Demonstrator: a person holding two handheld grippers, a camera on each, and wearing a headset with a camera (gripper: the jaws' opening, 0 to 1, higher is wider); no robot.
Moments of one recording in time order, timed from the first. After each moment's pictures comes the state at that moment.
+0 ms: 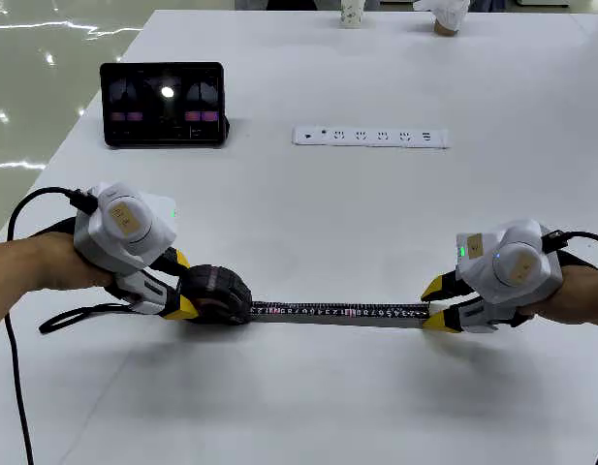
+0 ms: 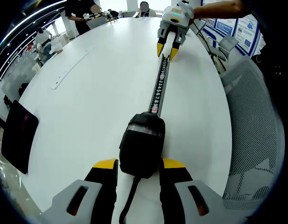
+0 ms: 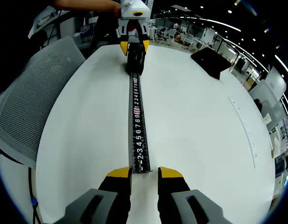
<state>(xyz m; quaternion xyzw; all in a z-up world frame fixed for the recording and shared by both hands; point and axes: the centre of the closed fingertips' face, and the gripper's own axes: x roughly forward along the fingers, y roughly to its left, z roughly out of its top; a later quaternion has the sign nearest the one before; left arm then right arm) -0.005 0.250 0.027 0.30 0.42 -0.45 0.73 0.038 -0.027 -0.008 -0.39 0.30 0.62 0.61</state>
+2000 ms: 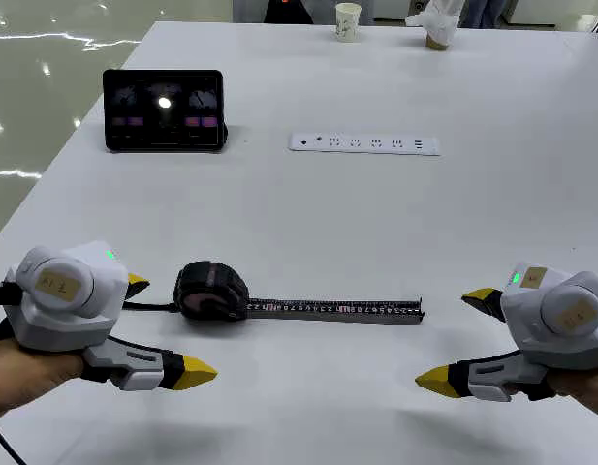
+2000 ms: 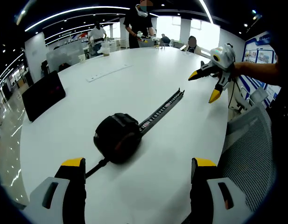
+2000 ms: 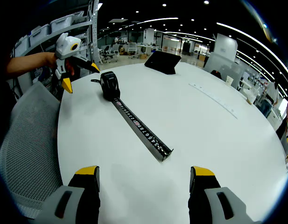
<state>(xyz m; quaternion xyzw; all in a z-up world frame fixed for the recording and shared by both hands) -0.067 0.235 0.054 0.12 0.36 -0.29 0.88 -0.017 -0.043 0.028 -0.22 0.33 0.48 0.79</state>
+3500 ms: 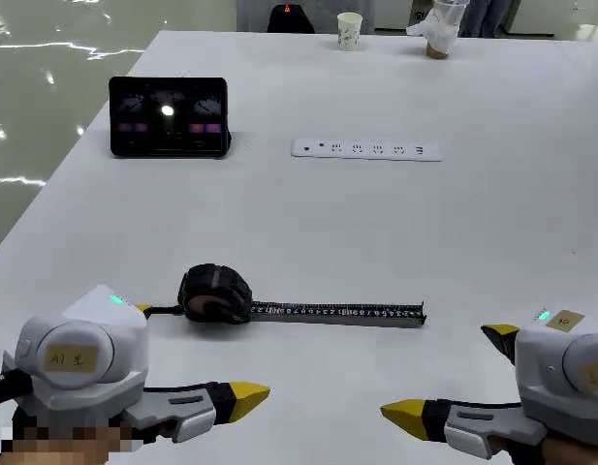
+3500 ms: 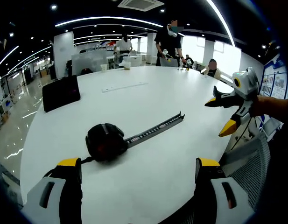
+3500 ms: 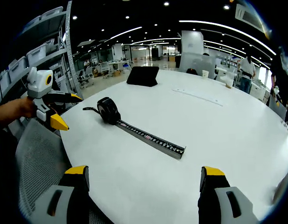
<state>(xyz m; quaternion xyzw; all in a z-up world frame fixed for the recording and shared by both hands) -0.092 0.199 0.084 0.04 0.31 -0.19 0.93 -0.065 -0.021 0.067 -0.10 0.32 0.39 0.85</state>
